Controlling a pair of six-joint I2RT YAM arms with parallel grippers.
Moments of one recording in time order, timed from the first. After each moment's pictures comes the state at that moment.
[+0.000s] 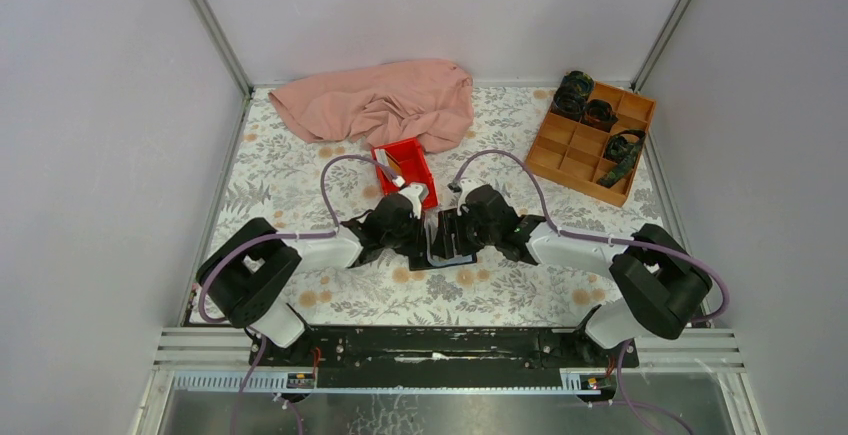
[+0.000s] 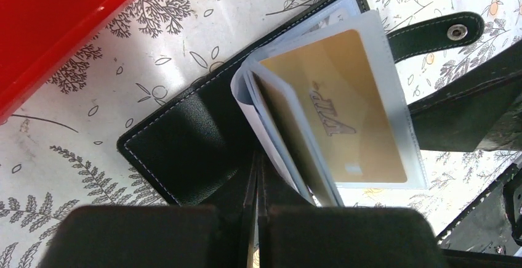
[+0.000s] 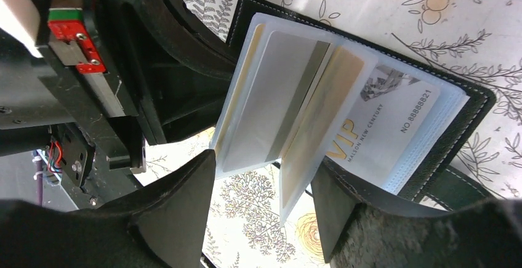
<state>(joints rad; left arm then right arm) -0.74 1.57 0.62 0.18 0.15 -0.52 0.80 1.48 0.70 0.04 -0.21 0.53</state>
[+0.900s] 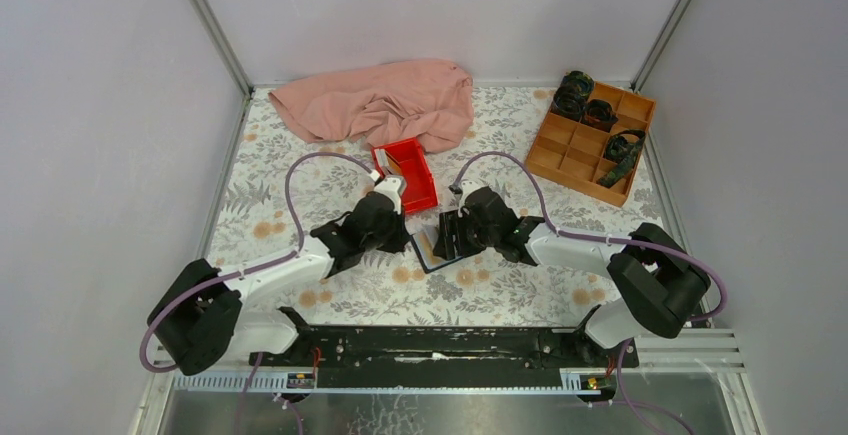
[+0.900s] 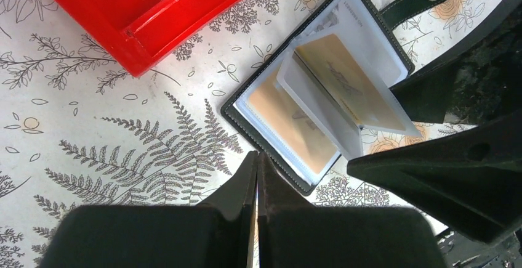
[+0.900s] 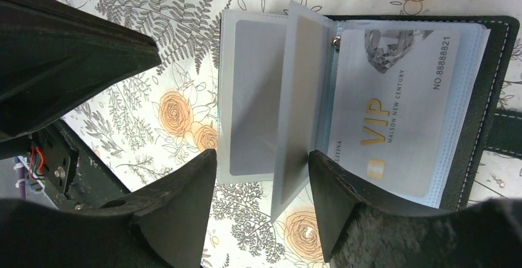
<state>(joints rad) -0.74 1.26 0.59 -0.05 -0.05 -0.50 0.80 1.49 0.69 0.04 -0.18 0.53</state>
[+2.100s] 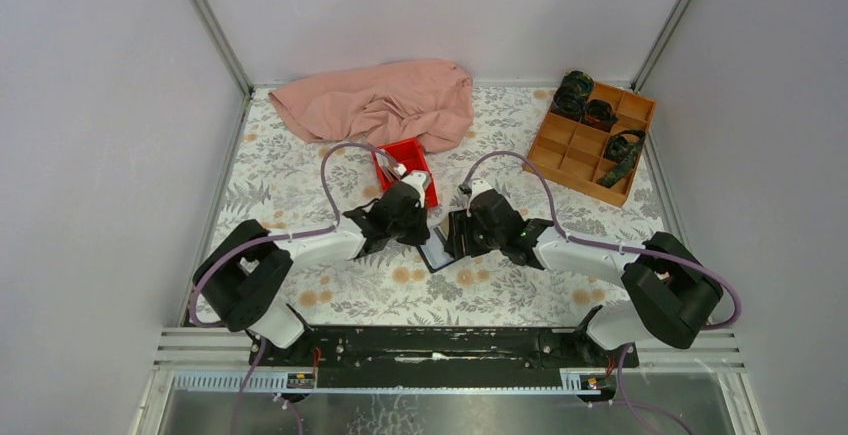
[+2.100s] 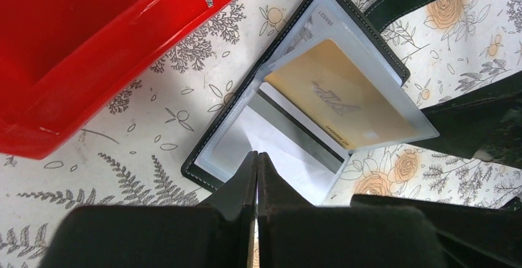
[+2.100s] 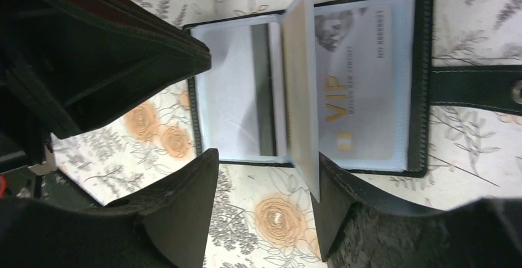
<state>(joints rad) -0.75 1.52 0.73 0.02 0.01 -0.51 0.80 1.43 0.67 -0.02 -0.07 0.52</state>
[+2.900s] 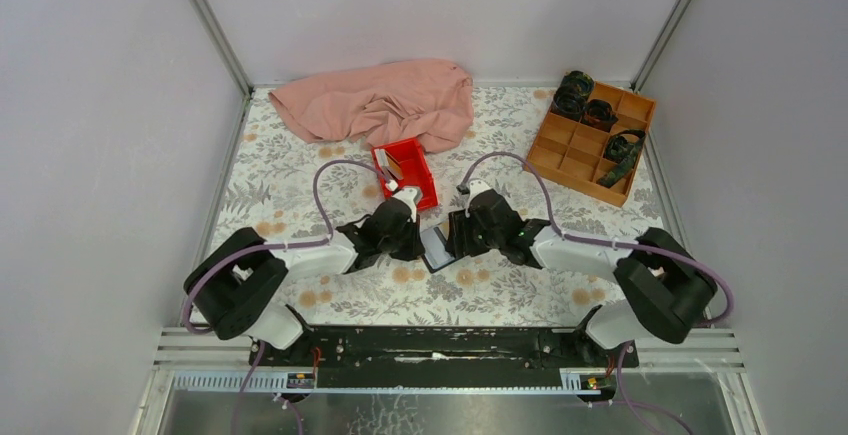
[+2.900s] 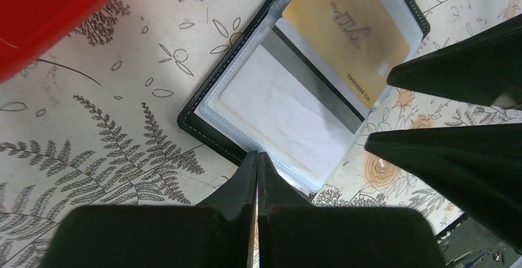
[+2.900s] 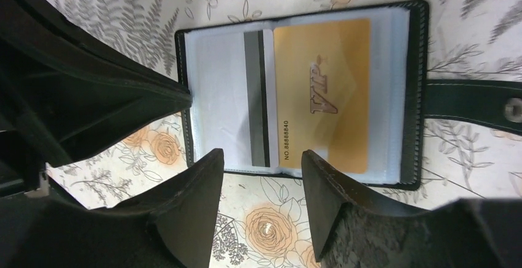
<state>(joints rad) -0.77 1.48 0.60 0.08 0.05 -0.57 0.79 1.42 0.66 0.00 -0.04 0.48</state>
